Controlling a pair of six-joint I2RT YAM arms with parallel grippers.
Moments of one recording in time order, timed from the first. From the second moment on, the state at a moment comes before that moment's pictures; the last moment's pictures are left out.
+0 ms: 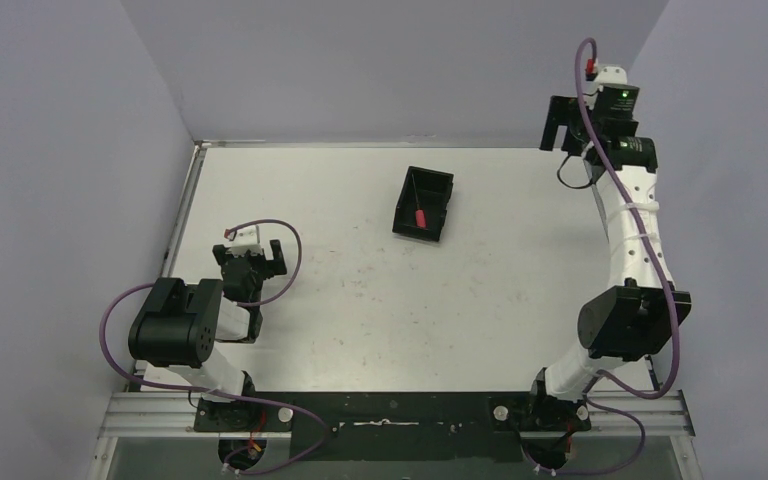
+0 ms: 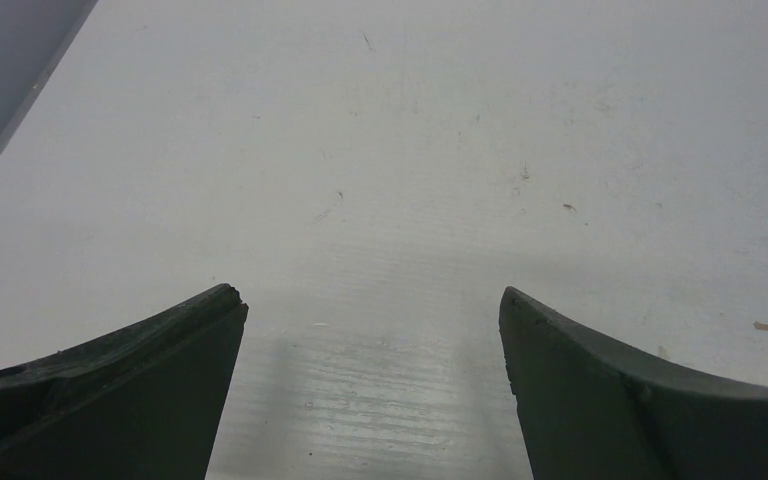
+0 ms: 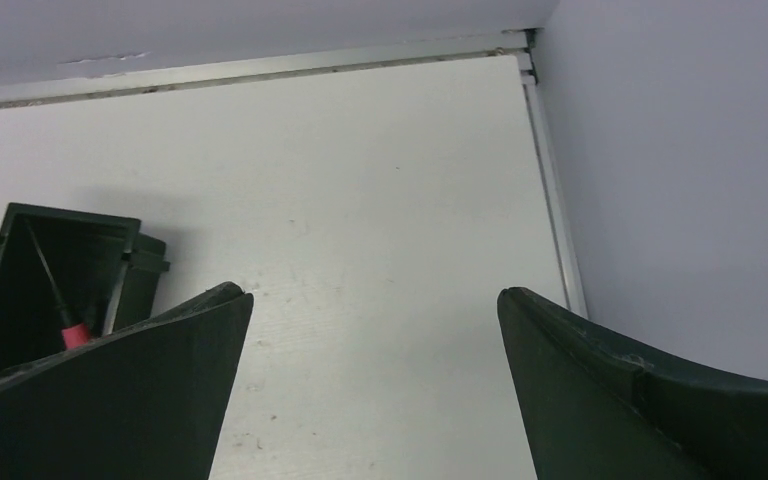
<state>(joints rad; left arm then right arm) -0.05 1.61 0.23 1.19 -0.17 -0.04 -0.05 1.66 1.82 -0.69 0.04 -0.01</state>
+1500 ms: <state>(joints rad) -0.05 1.61 0.23 1.19 -0.17 -0.04 -0.06 1.64 1.82 -0.67 -0.03 -0.01</state>
